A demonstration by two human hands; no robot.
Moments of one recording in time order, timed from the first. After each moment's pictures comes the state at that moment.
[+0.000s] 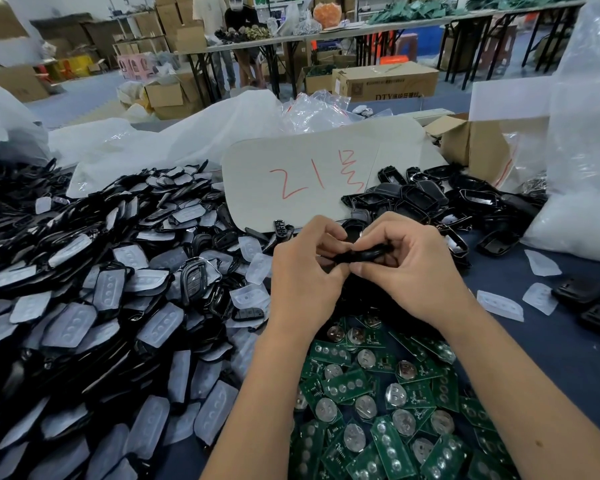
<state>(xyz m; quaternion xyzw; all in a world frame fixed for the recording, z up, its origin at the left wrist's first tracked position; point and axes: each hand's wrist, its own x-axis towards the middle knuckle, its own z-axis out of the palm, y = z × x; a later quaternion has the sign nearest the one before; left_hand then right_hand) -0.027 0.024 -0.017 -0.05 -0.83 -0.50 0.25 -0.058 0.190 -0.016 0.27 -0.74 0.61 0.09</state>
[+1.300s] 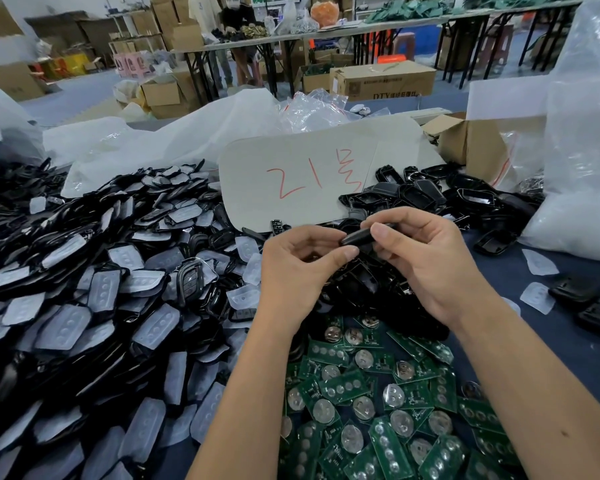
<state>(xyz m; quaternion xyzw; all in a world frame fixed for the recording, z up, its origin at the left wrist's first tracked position) -0.027 0.017 -0.013 -0.05 -0.71 -0.68 0.18 -0.061 0.199 -0.010 0.15 -0.59 0.80 -0.02</state>
